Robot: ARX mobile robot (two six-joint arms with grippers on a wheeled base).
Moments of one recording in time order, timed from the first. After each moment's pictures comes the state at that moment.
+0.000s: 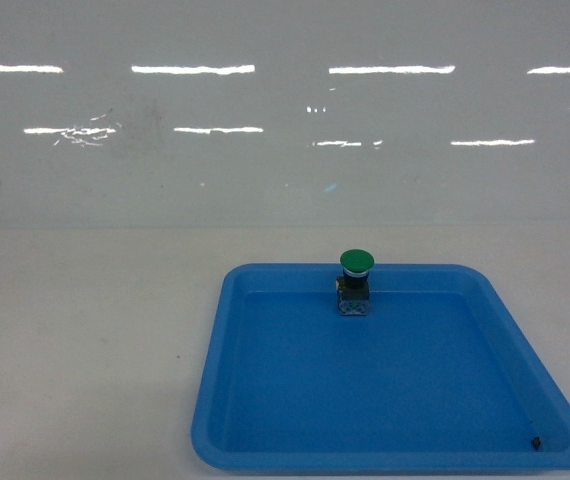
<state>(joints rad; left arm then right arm) -0.07 0.72 0.21 0.33 0.03 0.00 -0.24 0.14 0.14 -0.10 -0.23 -0.04</state>
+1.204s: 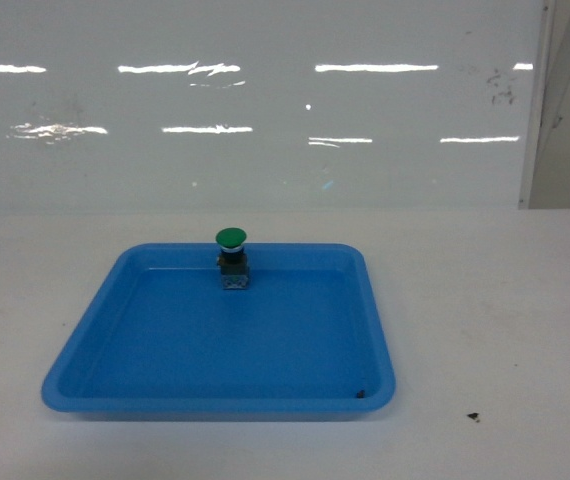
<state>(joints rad) -0.07 0.72 0.21 0.33 0.02 0.01 -0.24 0.14 0.14 -0.10 -0.23 -0.04</state>
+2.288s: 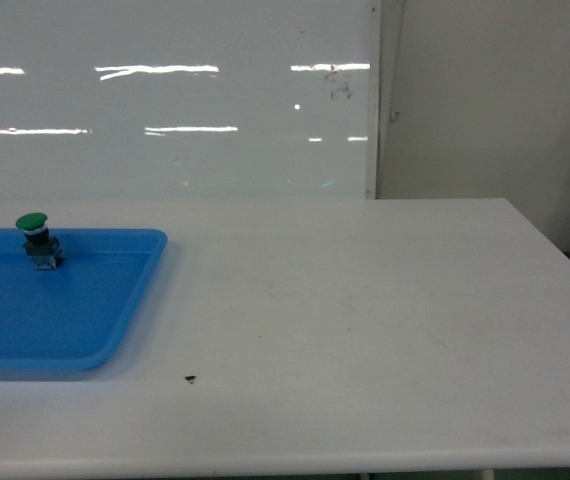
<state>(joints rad) -0.07 0.72 0.21 0.33 0.02 0.01 -0.24 0.14 0.14 -0.10 -0.23 -0.04</state>
